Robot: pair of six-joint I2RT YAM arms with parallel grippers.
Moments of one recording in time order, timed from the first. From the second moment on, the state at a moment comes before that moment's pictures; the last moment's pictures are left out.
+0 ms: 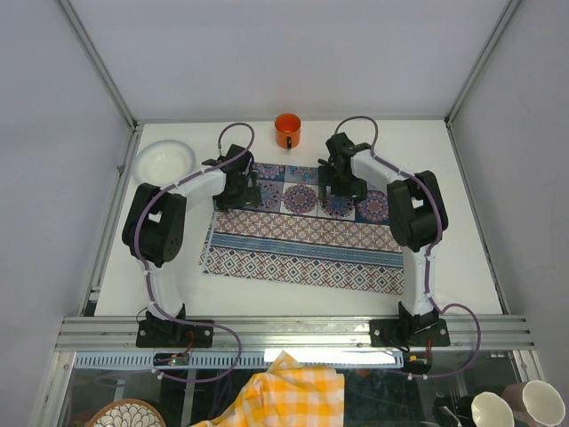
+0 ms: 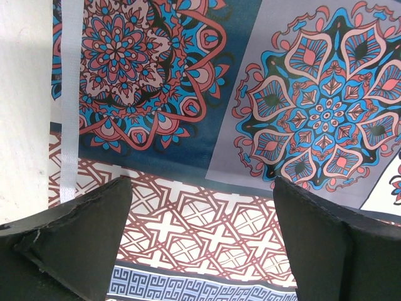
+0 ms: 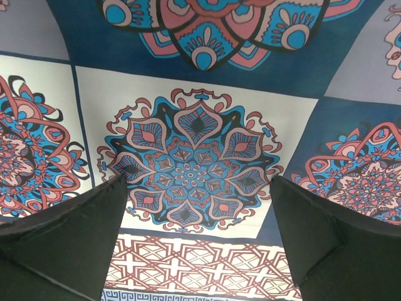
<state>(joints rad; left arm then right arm) -0.41 1.93 1.33 -0.57 -0.14 -0.55 0.39 2.09 1.59 -0.80 0.11 0.34</state>
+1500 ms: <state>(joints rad) -0.58 1.47 0.78 -0.40 -0.18 -0.91 0.62 1.89 1.27 -0.67 0.14 0.44</state>
